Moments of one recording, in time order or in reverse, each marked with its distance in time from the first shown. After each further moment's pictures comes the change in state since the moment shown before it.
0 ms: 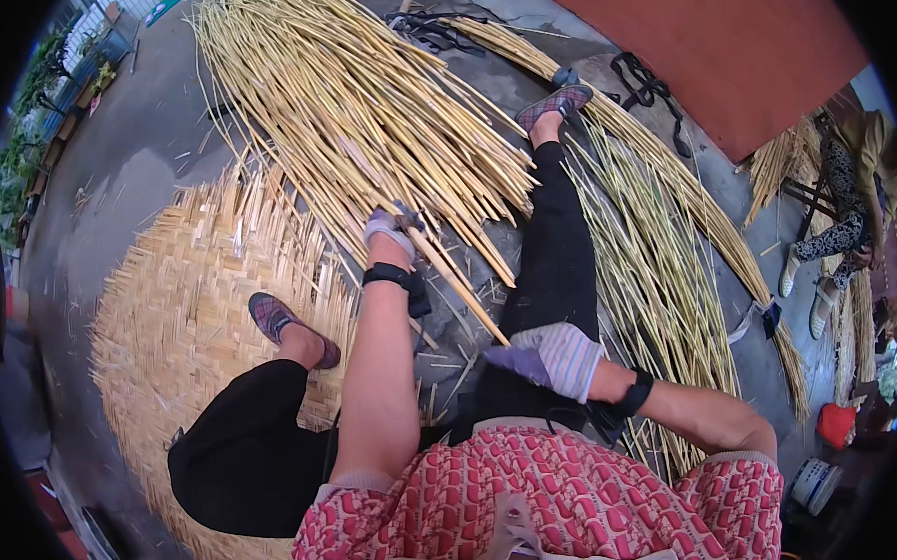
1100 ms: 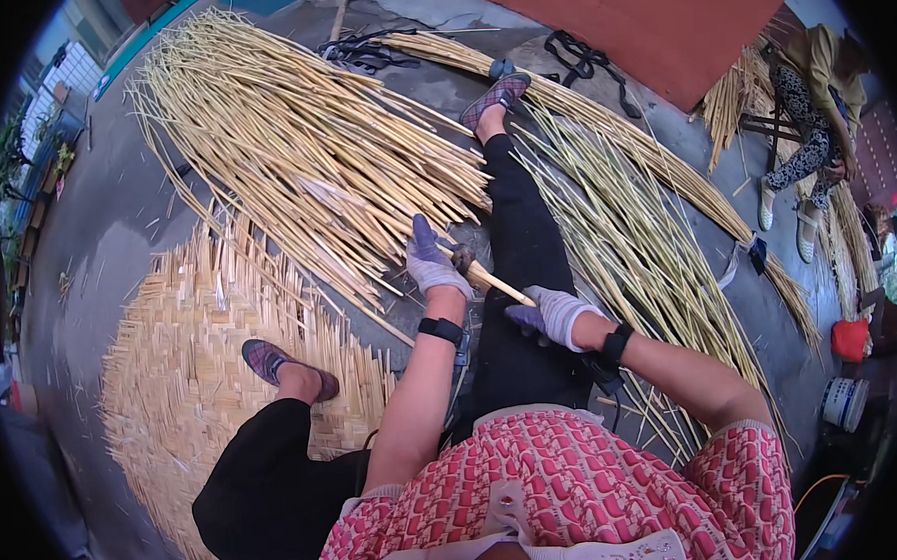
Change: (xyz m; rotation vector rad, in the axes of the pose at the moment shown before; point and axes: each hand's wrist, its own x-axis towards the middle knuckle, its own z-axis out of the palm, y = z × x) left_hand -0.100 -0.127 0.035 -0.024 -0.128 0.439; right_hand 0.025 0.104 0.012 0.125 0.197 0.143
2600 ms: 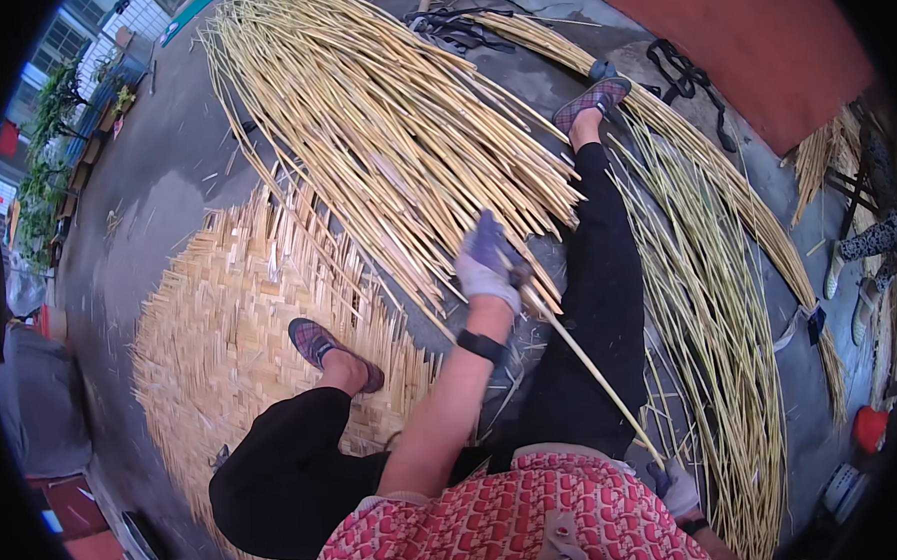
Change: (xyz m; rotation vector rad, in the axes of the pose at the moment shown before) left_hand 0.020 0.043 0.014 -0.059 -0.037 -0.232; right_hand -0.167 0.136 0.057 0.447 0.422 0.666
